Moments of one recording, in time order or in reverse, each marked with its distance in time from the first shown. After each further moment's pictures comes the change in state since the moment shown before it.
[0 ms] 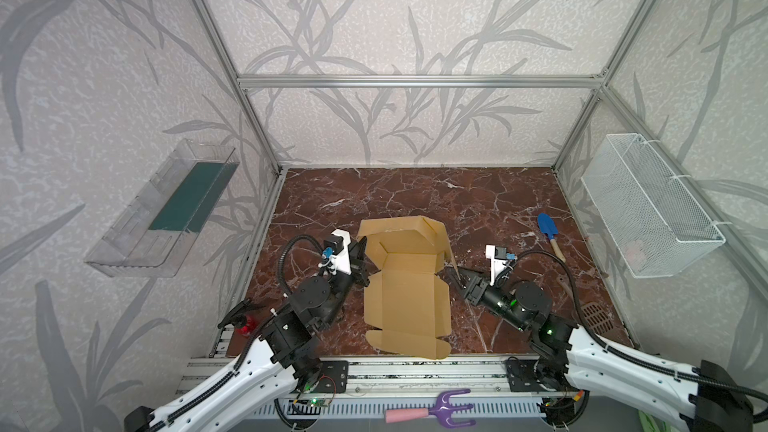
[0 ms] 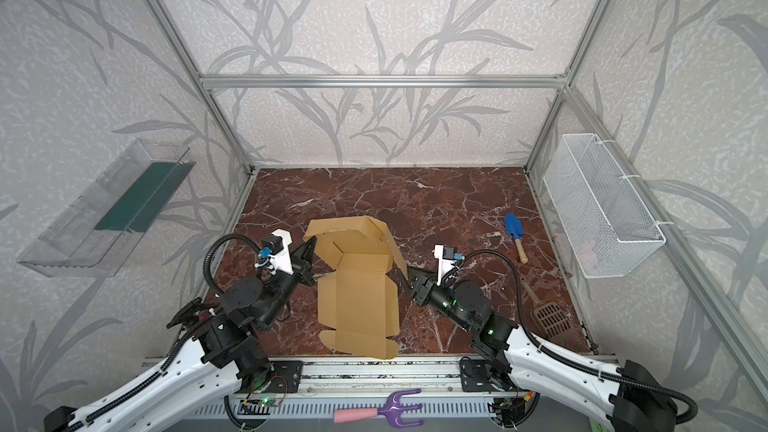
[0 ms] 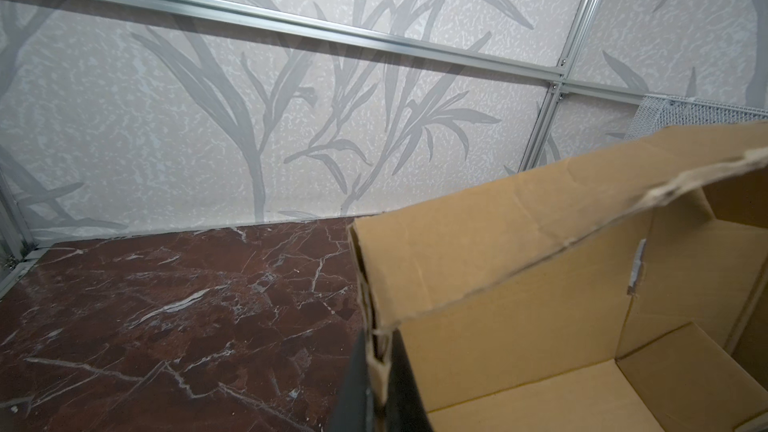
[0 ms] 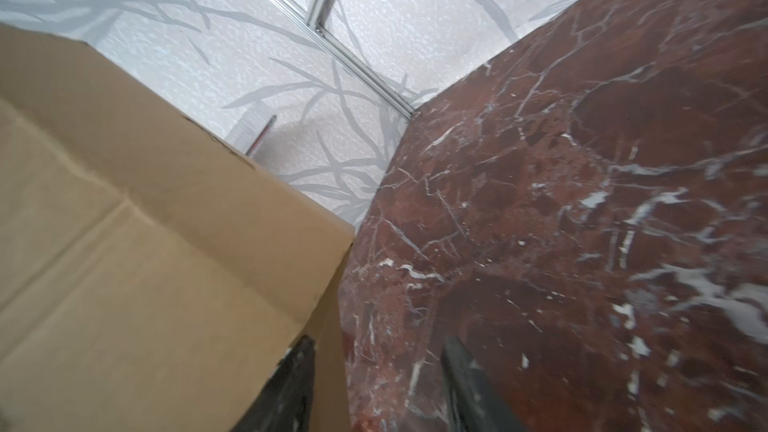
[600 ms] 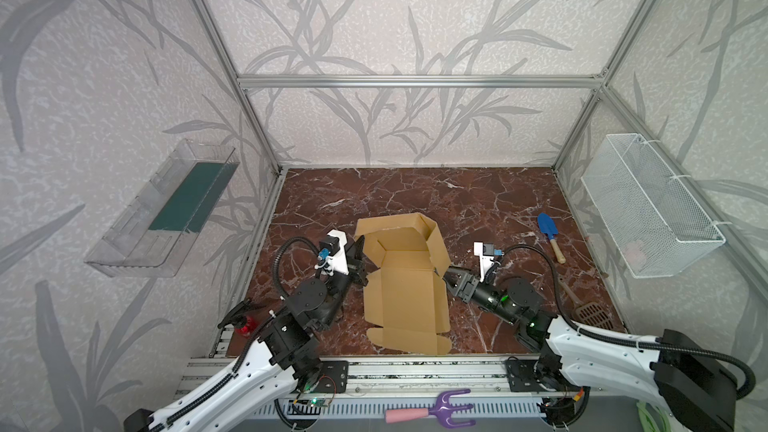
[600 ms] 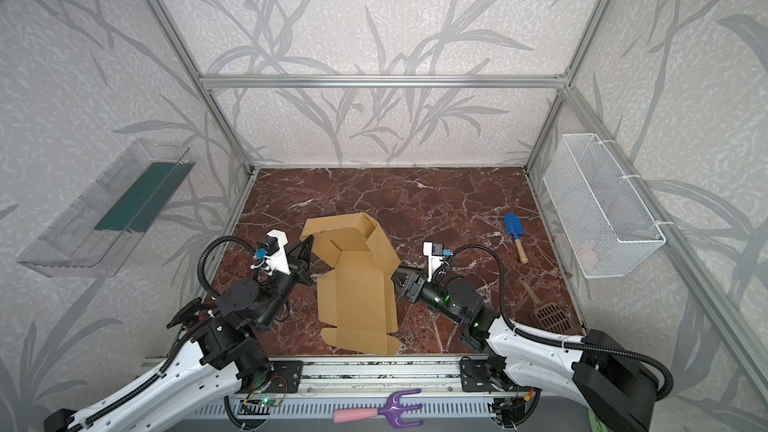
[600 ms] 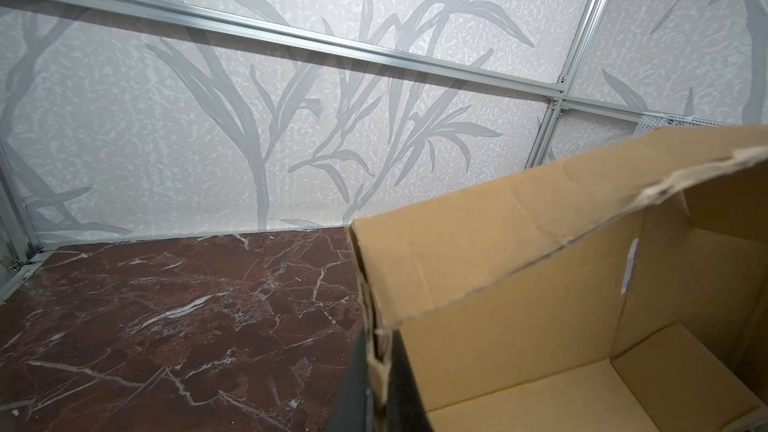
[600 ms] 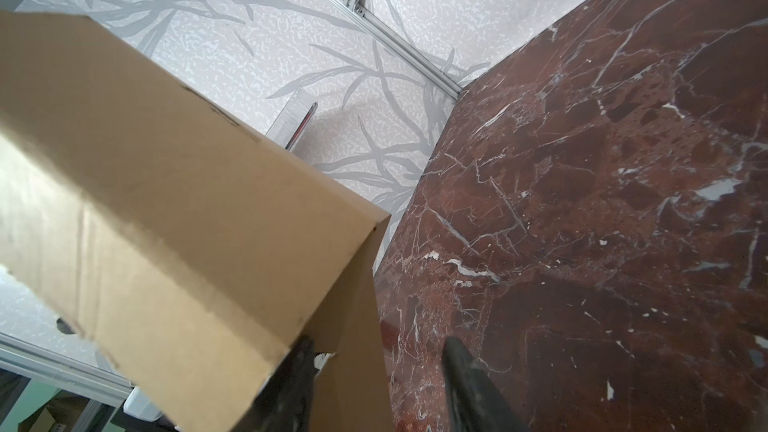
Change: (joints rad) left arm 0.000 -0.025 -0.015 0.038 0.002 -0.004; right arm -0.014 0.324 -0.018 0.461 -0.168 0.095
